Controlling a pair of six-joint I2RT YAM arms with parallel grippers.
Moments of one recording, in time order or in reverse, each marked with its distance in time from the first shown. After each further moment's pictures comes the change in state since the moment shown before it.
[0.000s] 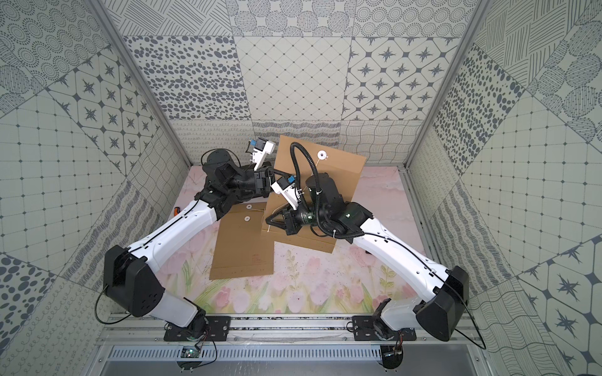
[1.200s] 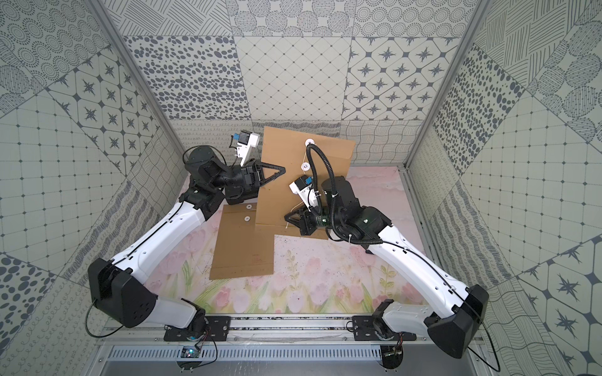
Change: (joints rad) left arm 0.052 -0.082 0.024 -0.075 -0.045 0.071; right arm -0.013 -0.106 -0.011 -0.144 0.166 -0.080
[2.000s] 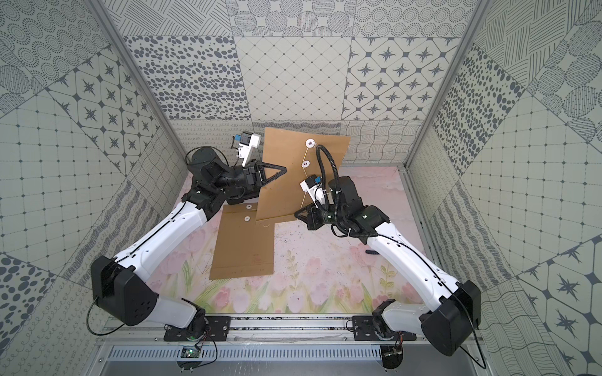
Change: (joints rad) left arm -0.003 0.010 -0.013 0.025 -0.018 -0.005; right arm -0.161 0.016 -0.116 0.060 -0.035 -0.001
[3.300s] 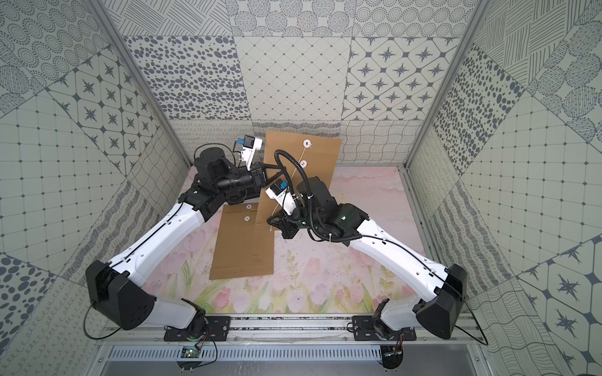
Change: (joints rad) left arm -0.018 -0.016 0.010 -0.287 -0.269 0.233; right arm 0.282 0.120 0.199 -0.039 0.126 -0.092
